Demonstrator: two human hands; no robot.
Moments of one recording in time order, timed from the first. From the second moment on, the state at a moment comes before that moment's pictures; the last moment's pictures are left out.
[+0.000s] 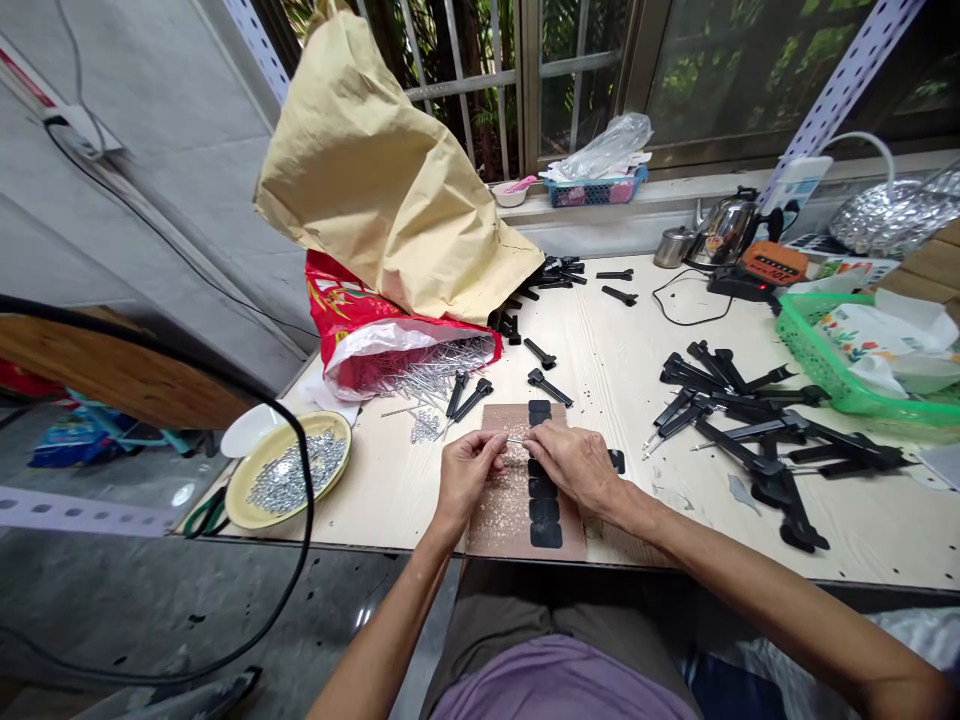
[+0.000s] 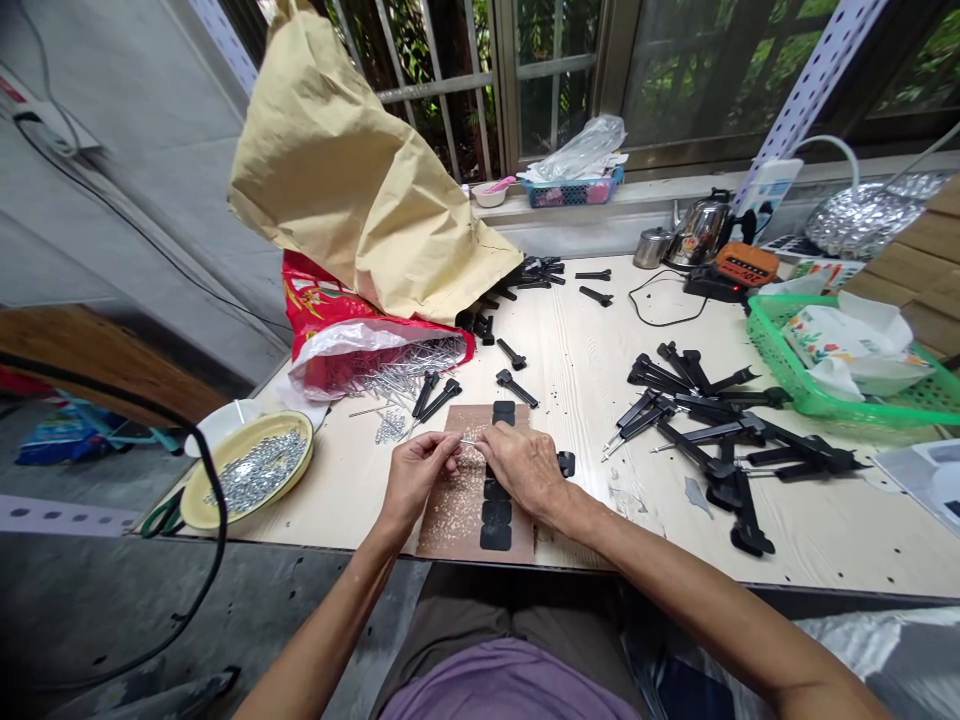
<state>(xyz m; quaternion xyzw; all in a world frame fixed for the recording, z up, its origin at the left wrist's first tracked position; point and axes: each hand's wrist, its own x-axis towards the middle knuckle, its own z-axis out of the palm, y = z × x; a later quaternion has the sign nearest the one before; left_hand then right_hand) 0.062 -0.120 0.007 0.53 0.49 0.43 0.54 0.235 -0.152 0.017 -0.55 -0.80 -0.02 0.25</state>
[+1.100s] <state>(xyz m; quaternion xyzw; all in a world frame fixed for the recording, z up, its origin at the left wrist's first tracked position) 0.054 -0.107 -0.004 0.41 0.45 0.27 0.75 0.238 -0.160 0.002 -0.50 -0.83 -0.05 0.24</state>
